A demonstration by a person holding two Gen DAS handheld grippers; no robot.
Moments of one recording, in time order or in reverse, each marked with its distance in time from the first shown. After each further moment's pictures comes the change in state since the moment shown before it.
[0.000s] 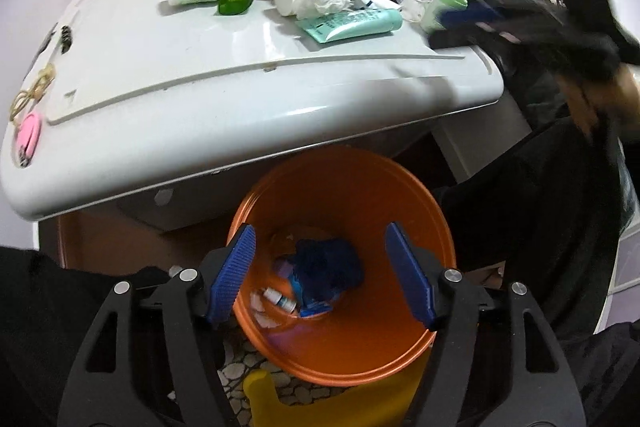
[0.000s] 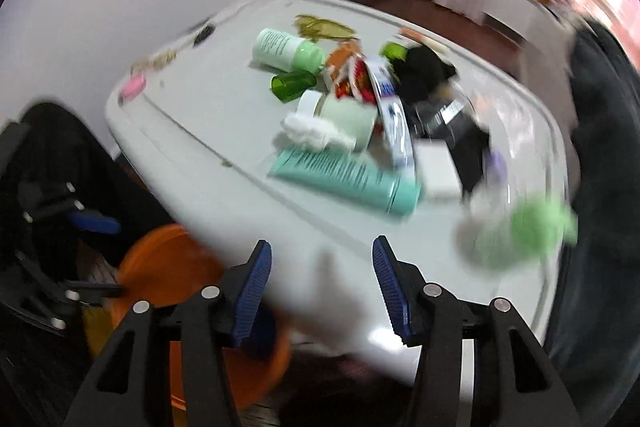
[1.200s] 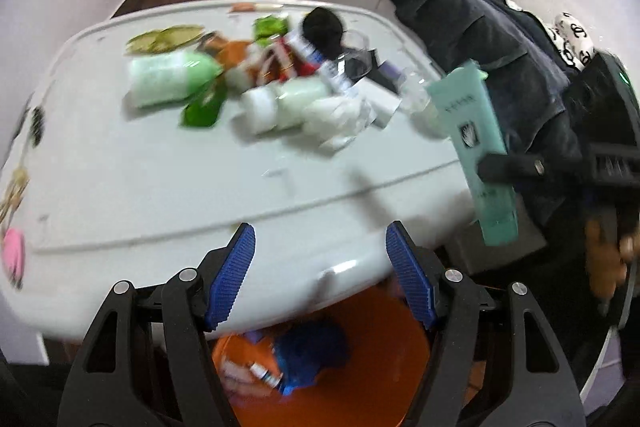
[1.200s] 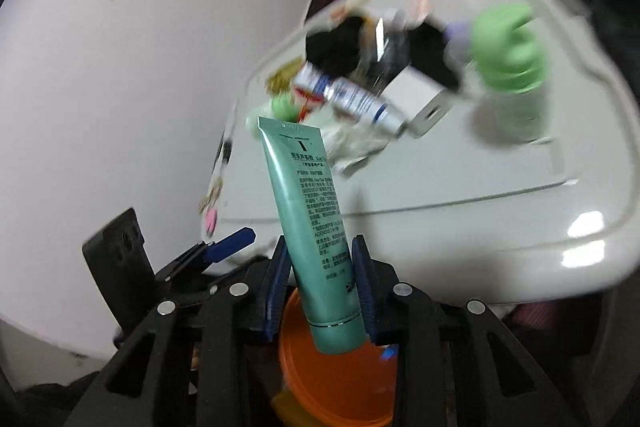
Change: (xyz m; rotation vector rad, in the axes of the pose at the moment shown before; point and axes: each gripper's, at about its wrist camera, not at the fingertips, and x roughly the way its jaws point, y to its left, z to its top) left arm 0.022 -0.021 0.105 -0.025 -0.133 0.000; right arm -0.020 -0.101 -0.091 0.778 -0.175 0.490
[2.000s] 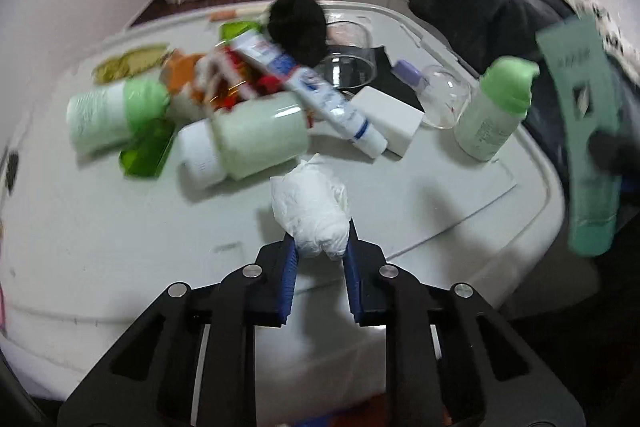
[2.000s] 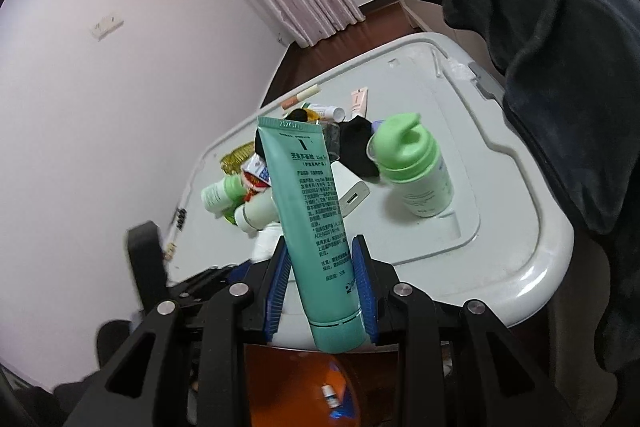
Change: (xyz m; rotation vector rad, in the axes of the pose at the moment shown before) left arm 0.063 -0.020 0.024 0.001 -0.034 0.110; right arm -0.030 0.002 -0.008 -0.040 -0.266 -0.193
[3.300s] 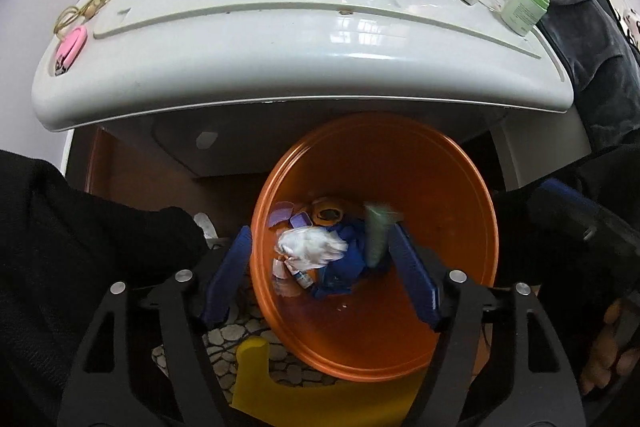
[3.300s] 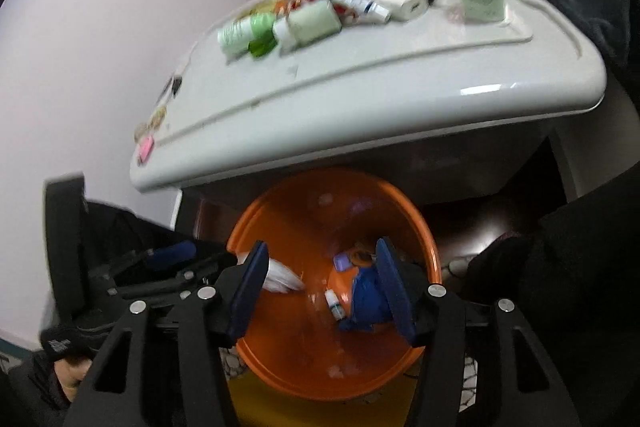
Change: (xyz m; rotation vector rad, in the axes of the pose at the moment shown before) left arm -0.078 0.057 -0.143 -0.164 0.253 0.105; right arm 0.023 0.078 -0.148 -0.046 0.184 -0.118
